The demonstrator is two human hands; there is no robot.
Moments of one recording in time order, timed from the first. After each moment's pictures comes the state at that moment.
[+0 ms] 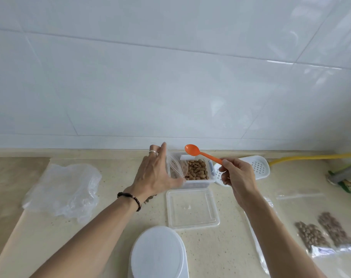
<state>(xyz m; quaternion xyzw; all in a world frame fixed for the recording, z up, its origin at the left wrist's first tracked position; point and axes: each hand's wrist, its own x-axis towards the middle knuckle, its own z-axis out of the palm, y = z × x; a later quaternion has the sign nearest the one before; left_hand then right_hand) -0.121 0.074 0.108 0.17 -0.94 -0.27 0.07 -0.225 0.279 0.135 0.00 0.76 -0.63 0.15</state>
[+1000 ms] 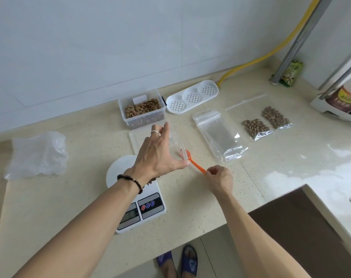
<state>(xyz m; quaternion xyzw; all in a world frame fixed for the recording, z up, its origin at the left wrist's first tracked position) -0.030 0.274 0.110 0.03 -0.98 -0.19 -0.01 -0.049 0.466 -0.005 0.18 0.88 -0.42 0.15</state>
